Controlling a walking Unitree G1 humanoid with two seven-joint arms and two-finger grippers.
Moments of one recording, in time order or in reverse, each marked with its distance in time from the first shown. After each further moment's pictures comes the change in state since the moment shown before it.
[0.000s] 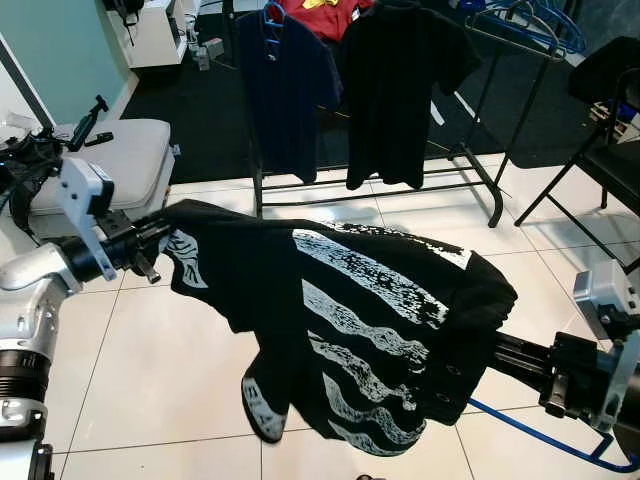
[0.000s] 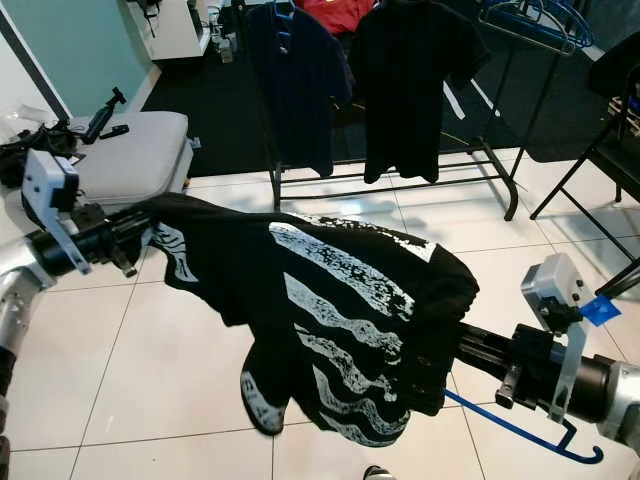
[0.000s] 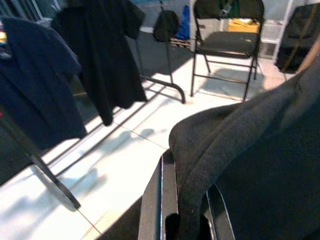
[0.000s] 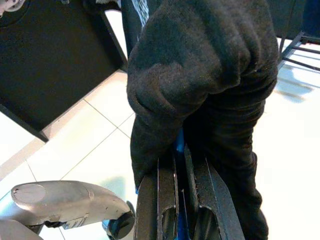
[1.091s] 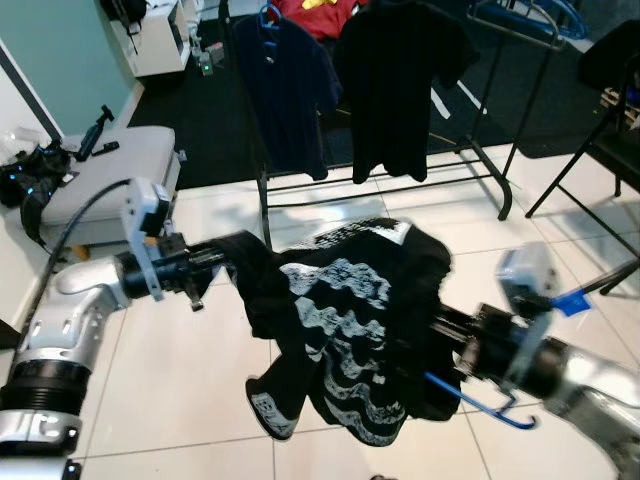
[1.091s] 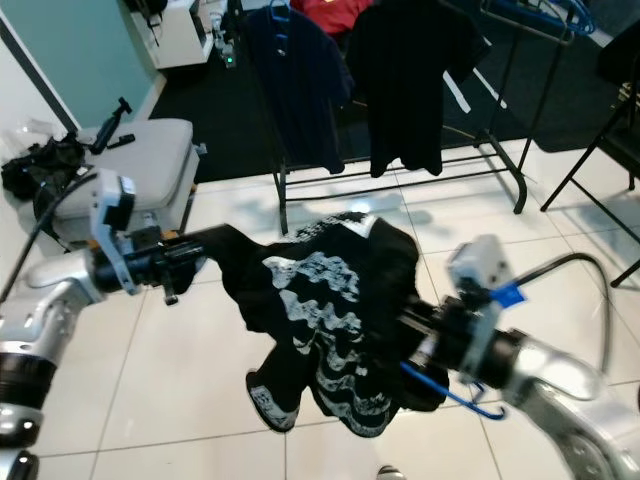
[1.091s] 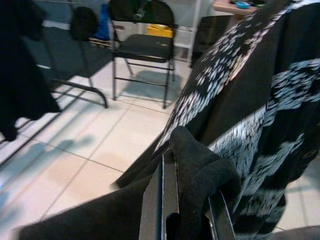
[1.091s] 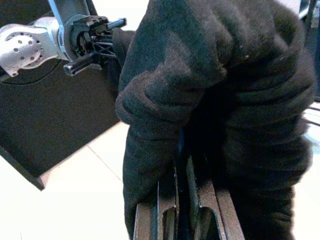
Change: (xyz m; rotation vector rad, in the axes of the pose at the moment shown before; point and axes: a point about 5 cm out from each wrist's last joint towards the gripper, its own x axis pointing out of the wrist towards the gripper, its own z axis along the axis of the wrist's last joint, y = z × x) left arm 0.040 -0.056 0.008 -0.164 -0.096 -0.370; right arm 0.077 0.027 0.011 -0.057 -0.201 0.024
